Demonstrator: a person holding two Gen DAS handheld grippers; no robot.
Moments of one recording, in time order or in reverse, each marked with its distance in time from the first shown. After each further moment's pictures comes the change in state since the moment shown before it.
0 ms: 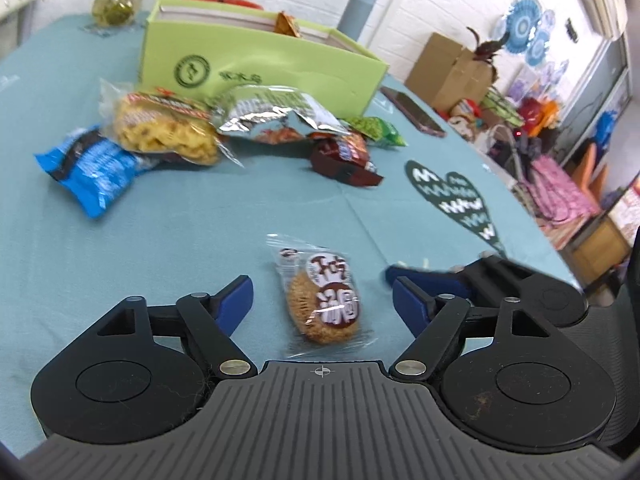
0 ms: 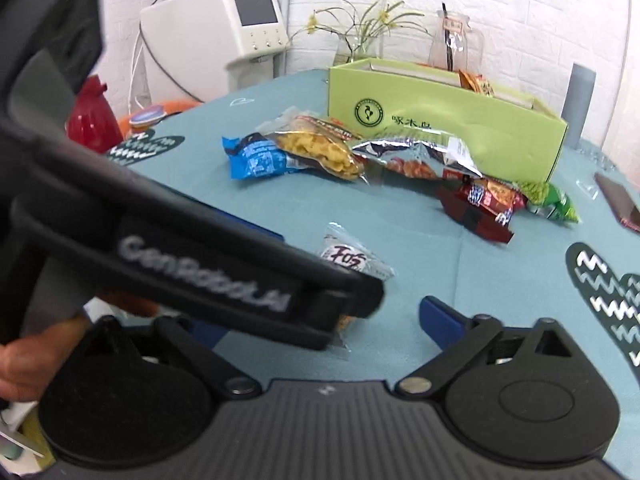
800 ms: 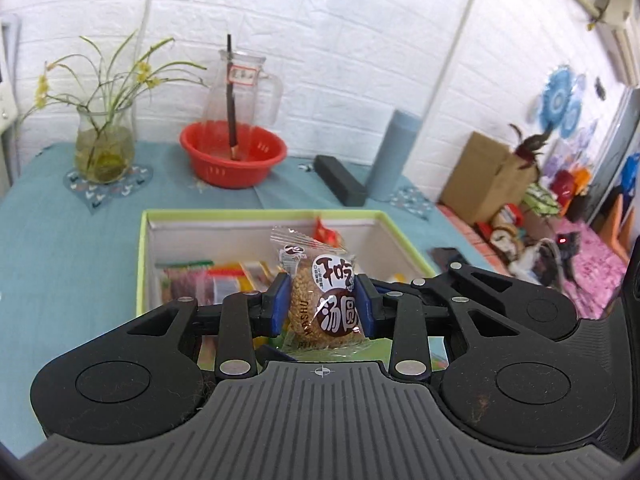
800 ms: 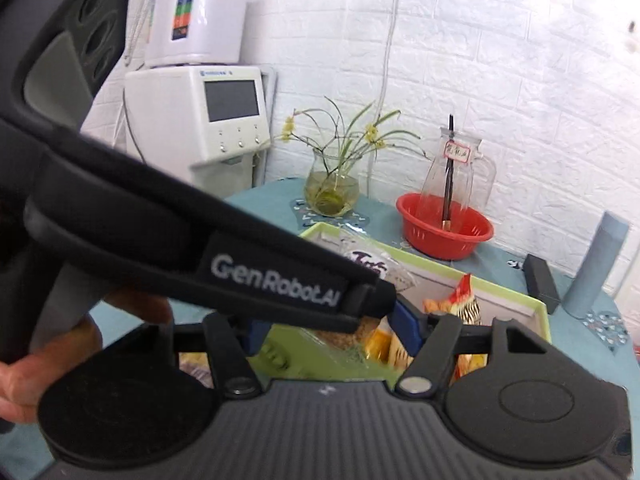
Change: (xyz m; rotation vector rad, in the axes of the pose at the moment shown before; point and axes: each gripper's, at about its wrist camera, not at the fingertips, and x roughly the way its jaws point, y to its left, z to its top) left arm 0.057 0.033 0.234 0.040 -0.185 0.110; right arm 0.105 -0.096 0.209 -0.132 -0.181 0.033
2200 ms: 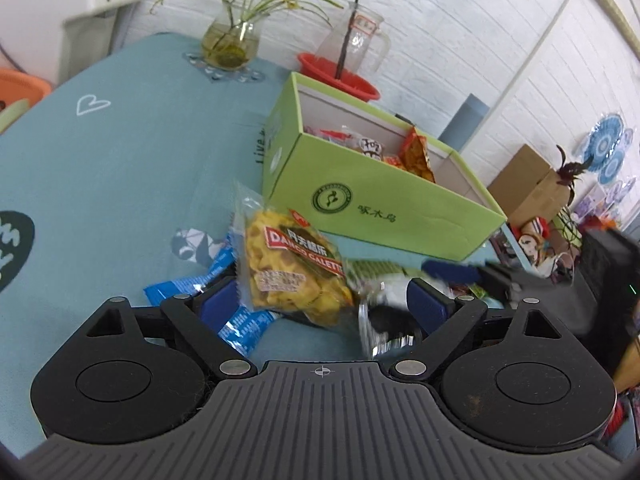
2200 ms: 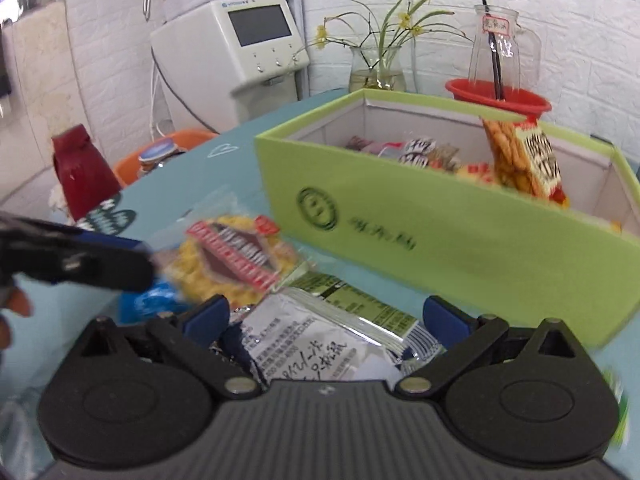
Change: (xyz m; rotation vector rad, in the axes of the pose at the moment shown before) left arm -0.092 0.051 -0.148 -0.295 0.014 0.068; right arm -0.022 0.031 -0.101 0.140 0.161 0.206
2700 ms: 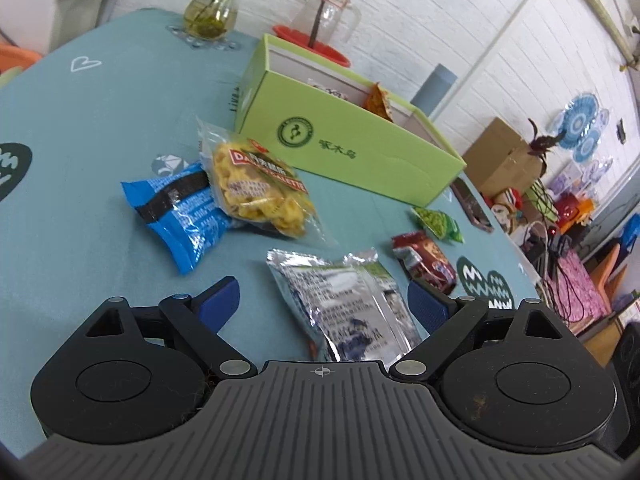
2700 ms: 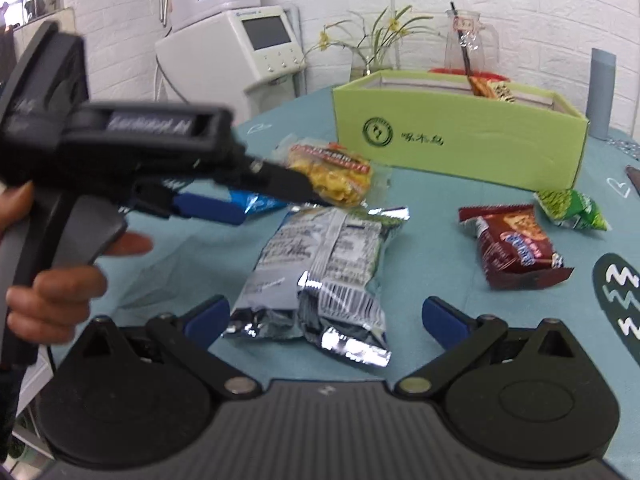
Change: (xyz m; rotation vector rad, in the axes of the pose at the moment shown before) left arm -0.032 -0.018 -0.052 0.020 0.047 -0.060; right arm -0.073 0.079 -0.080 0.070 -0.055 -0.095
